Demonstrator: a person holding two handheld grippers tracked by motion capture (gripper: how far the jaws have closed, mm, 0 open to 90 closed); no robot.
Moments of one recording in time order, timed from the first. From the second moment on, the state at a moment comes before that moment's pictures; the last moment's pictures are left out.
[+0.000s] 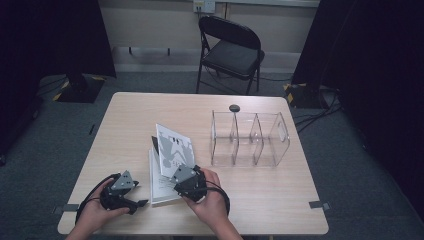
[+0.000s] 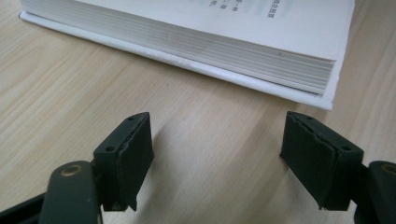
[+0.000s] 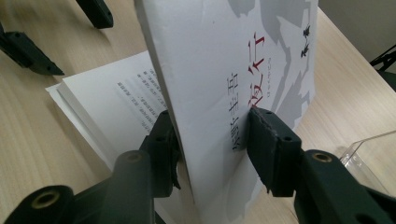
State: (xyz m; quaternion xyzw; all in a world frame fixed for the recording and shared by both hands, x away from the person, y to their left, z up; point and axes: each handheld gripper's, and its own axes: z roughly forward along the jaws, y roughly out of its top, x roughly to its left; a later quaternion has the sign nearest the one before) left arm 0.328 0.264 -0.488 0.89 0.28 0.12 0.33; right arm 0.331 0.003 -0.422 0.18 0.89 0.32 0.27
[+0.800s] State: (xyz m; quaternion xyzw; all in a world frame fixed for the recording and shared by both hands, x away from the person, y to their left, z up) left arm 0.335 0.242 -0.490 0.89 0.27 0.13 0.34; right arm 0.334 0.005 -0.385 0.19 0.90 0.30 0.25
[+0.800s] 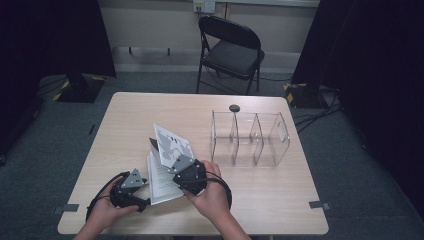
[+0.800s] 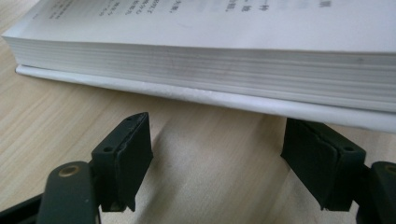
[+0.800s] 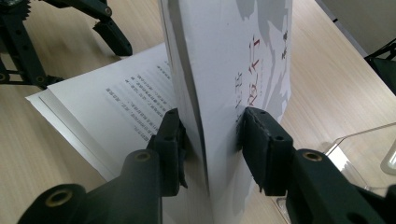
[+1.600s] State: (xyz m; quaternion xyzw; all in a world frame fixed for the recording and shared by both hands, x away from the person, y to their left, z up) left arm 0.323 0.235 -0.448 0.88 0.23 0.21 0.36; right arm 0.341 0.012 -0.346 0.19 0.92 0.27 0.21
